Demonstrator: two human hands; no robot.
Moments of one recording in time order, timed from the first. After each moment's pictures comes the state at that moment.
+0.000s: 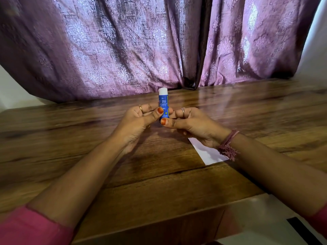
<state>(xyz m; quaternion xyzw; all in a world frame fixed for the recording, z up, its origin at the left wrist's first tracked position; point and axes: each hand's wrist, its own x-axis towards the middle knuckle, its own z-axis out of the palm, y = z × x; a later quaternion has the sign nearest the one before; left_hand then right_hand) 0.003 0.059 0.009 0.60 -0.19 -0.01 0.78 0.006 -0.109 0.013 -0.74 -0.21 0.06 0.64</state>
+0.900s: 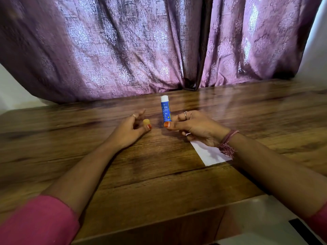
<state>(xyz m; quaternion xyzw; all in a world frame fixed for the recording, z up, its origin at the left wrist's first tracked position) 0.061 0.110 -0.035 0.90 -0.15 0.14 0.39 0.020 -0.115 0.007 -0.77 -0.14 0.13 0.61</state>
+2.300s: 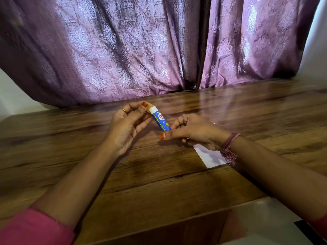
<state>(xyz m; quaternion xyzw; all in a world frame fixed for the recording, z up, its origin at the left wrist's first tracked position) 0.026 0.083 0.003 0.54 -0.14 0.06 0.83 0.012 -0.110 0.010 -0.80 -0.15 0.12 0.58</state>
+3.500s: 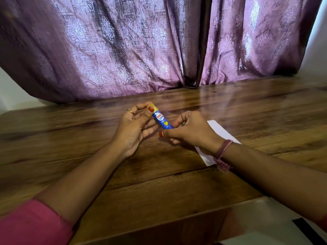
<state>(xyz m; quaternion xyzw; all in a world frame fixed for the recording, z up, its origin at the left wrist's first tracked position) 0.028 0.066 -0.015 0.56 -0.10 0.05 0.82 0.011 -0.100 -0.010 -0.77 -0.15 -0.02 0.62</state>
